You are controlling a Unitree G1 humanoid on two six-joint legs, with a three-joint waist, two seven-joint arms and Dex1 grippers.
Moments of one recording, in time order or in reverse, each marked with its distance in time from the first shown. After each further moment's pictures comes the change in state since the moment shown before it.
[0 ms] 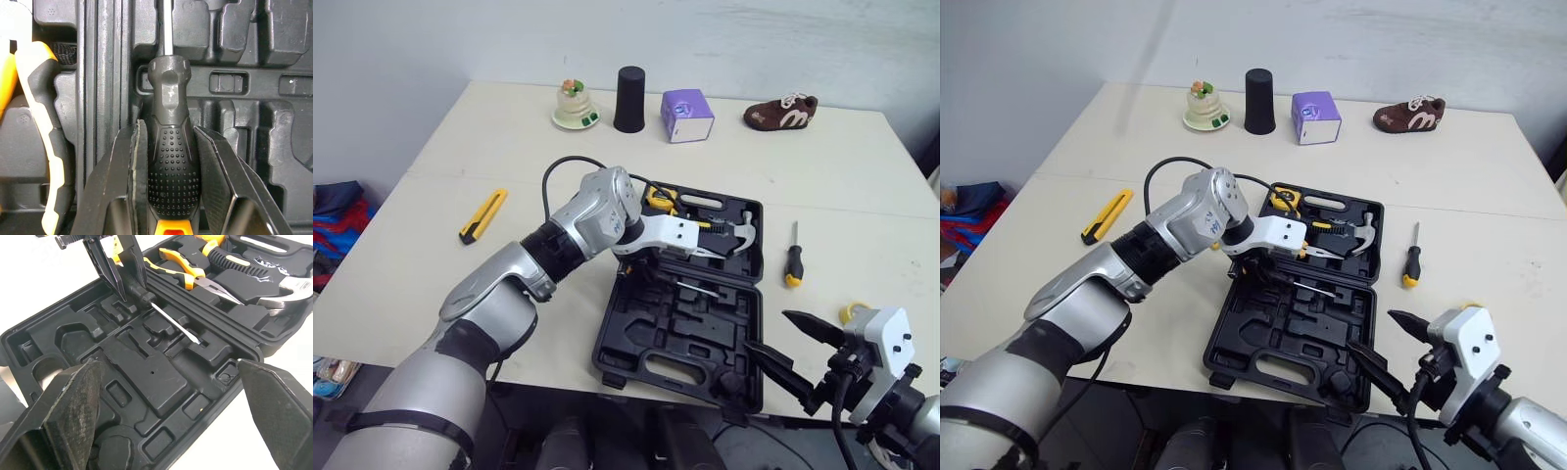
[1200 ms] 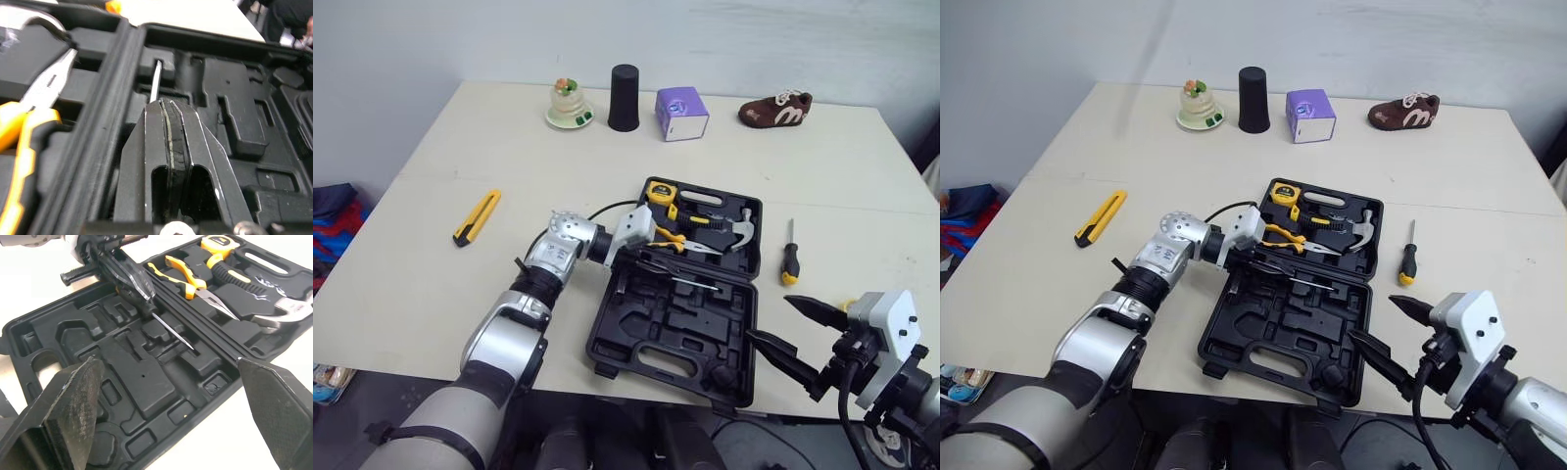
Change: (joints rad) left arm 0.267 -0.128 0.548 0.427 -0.221 -0.636 -0.023; right arm -0.099 -0.081 -0.029 0.036 0.024 0.027 0.024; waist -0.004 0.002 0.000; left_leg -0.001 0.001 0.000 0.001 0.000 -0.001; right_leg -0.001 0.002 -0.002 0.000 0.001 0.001
